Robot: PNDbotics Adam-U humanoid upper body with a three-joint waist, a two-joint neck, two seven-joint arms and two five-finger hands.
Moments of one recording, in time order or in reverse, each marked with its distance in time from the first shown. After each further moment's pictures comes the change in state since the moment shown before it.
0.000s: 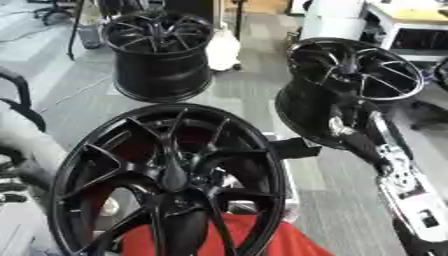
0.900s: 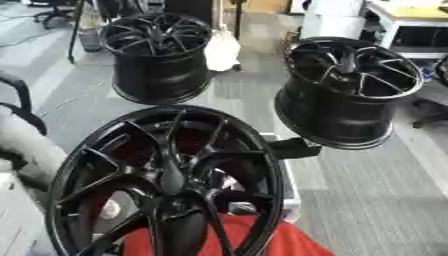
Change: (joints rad) left arm 0.152 0.157 -0.383 1.405 -0.643 -0.169 0.616; right arm 0.050 0.032 -0.056 1.161 0.212 0.048 0.238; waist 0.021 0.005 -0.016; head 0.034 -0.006
